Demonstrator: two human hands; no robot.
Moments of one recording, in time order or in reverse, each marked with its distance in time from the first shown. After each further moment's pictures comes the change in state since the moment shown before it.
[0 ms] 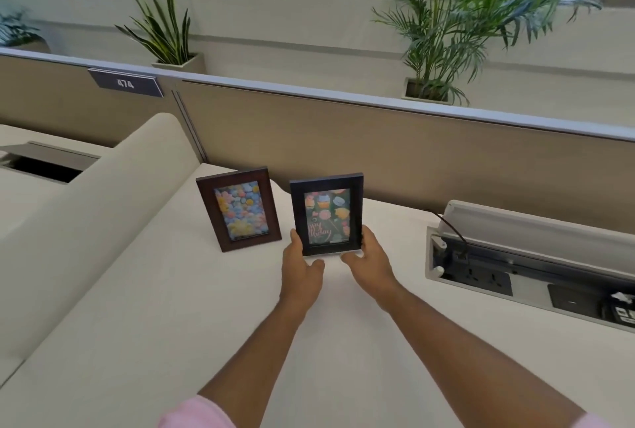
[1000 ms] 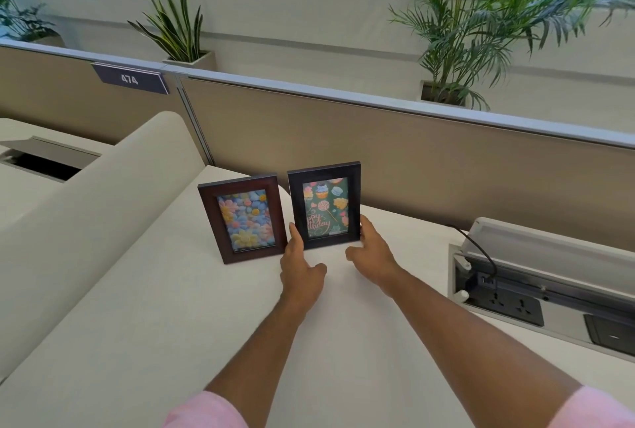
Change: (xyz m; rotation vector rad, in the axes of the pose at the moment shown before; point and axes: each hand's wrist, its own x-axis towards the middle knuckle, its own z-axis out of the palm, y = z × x) left_hand 0.060 -0.017 -0.003 0.090 0.033 -0.046; right_hand 0.068 -0.017 0.012 -0.102 -0.115 0.048
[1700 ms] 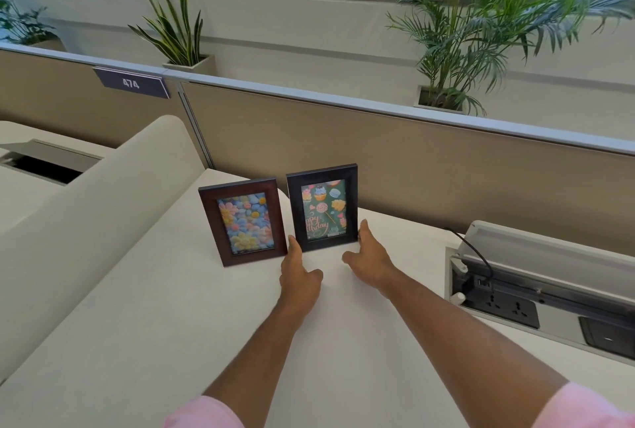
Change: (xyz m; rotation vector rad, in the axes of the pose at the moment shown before) left_hand -0.008 0.000 -0.004 -0.066 -0.073 -0.071; right_hand 0.006 0.007 0.000 -0.155 -0.051 0.088
